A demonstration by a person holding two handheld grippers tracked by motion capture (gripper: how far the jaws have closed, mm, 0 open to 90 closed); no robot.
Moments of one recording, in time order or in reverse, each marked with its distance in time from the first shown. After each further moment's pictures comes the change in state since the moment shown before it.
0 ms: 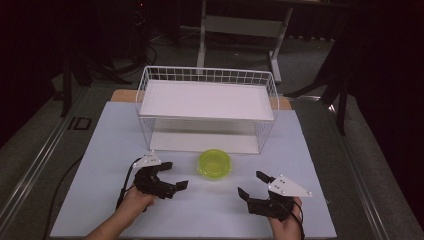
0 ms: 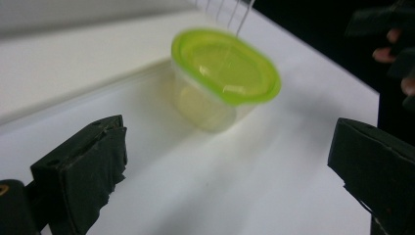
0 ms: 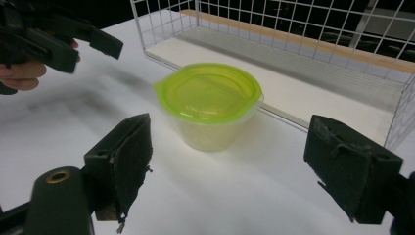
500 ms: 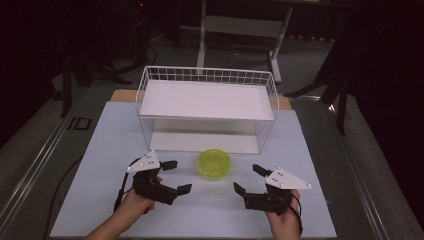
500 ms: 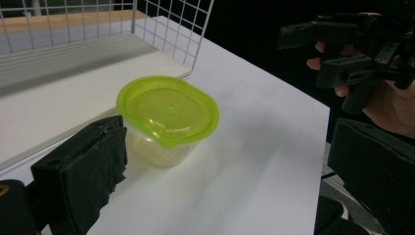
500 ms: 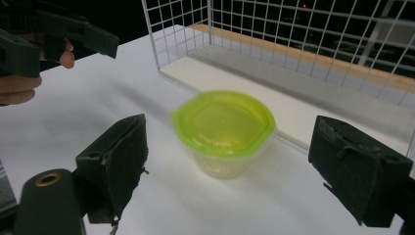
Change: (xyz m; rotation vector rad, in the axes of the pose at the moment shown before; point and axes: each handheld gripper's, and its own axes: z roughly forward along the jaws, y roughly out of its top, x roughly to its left) left arm -0.030 0.025 -0.012 -0.046 -0.087 0.071; right arm 0.005 0.029 0.003 -0.024 0.037 -0.015
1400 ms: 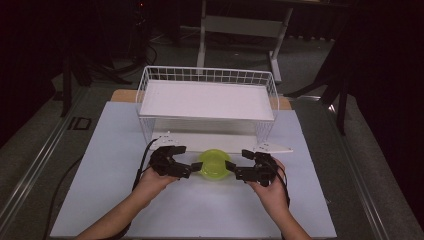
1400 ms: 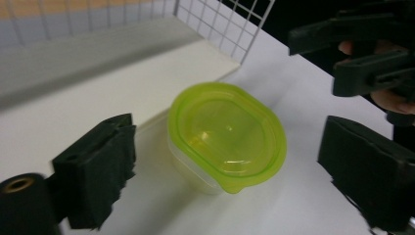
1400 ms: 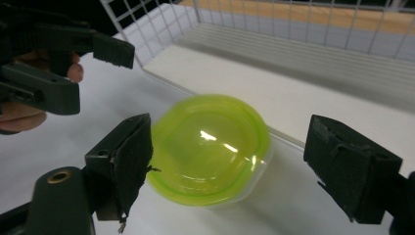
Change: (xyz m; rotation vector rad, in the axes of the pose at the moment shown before) left arm 0.039 0.022 0.053 0.123 0.114 -0.084; right arm -0.042 0.017 0.065 0.147 0.057 0.197
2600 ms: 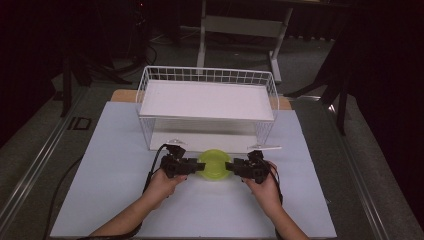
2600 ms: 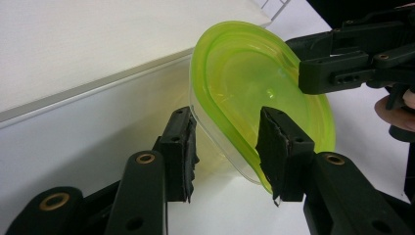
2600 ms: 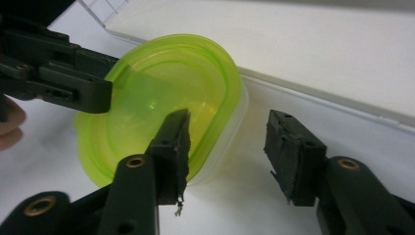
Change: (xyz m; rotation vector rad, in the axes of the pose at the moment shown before) left arm 0.012 -0.017 0.040 0.137 -0.007 -0.184; right arm -0.028 -0.024 0.039 0.154 0.016 0.162
